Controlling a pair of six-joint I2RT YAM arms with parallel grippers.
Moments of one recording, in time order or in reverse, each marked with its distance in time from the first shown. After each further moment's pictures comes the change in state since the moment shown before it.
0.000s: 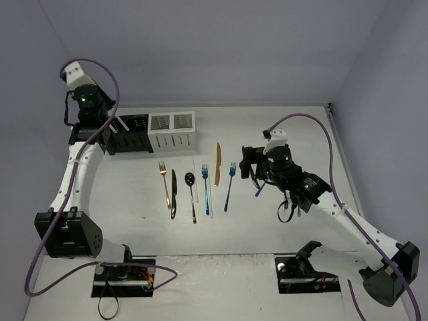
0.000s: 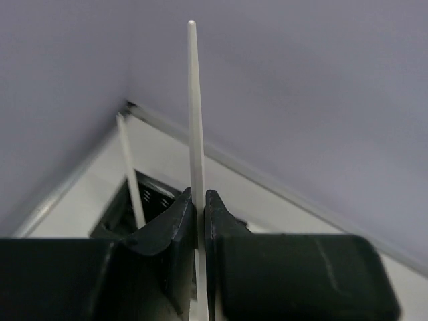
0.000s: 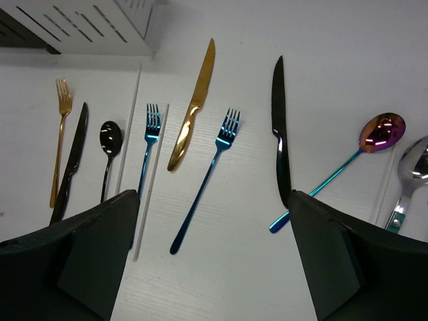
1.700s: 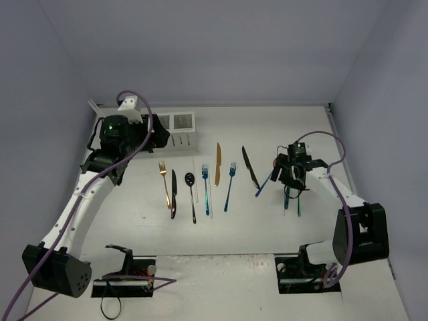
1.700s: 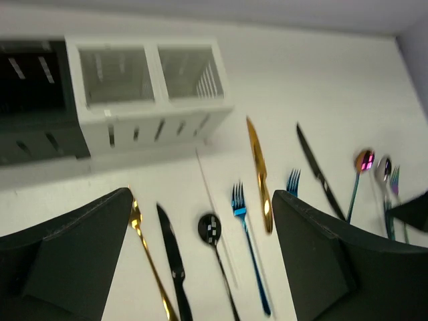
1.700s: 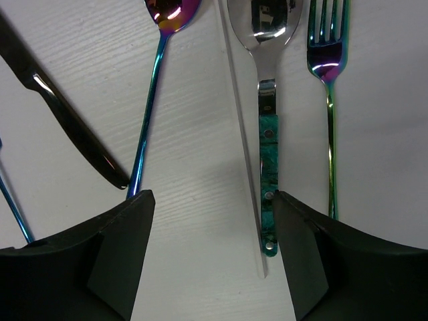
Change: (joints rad) left arm -0.263 -0.279 -0.262 -0.272 0.435 0.044; right arm -0.489 0.332 -0.084 -0.139 -0.143 0.107
